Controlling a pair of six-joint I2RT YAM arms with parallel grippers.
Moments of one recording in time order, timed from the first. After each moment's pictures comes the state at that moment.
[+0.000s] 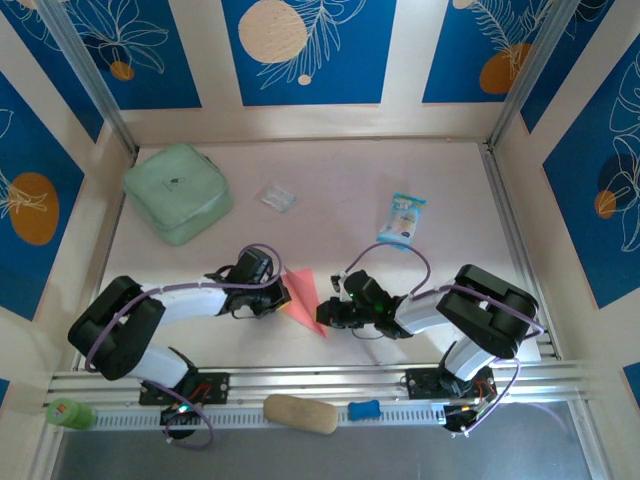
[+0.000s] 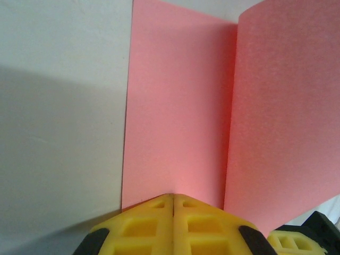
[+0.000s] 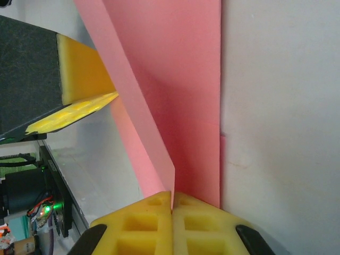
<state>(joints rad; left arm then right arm) -0.66 1.45 0.52 -0.06 0.31 -1.12 0.91 1.58 0.37 0.52 -0.35 1.02</state>
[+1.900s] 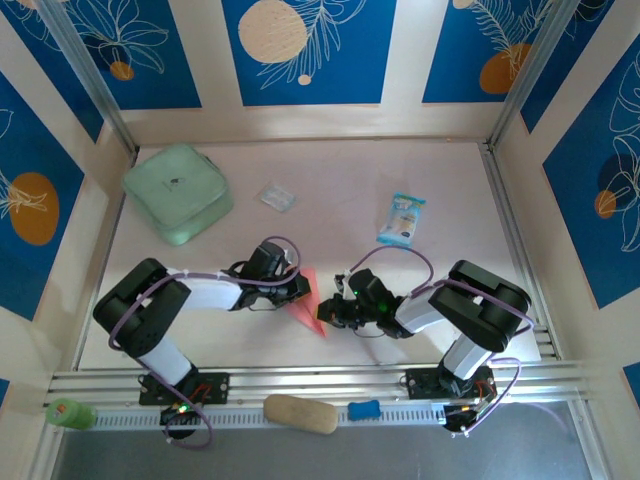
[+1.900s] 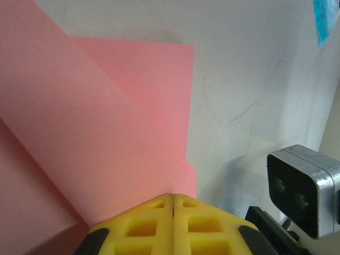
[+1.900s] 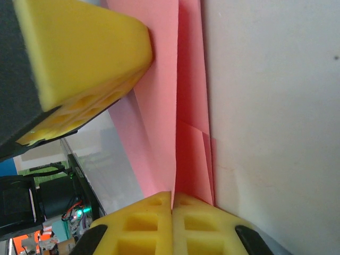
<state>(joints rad) -0.71 1.62 0.59 0.21 0.40 -1.07 0.86 1.63 0.34 0.64 -0.43 1.15</state>
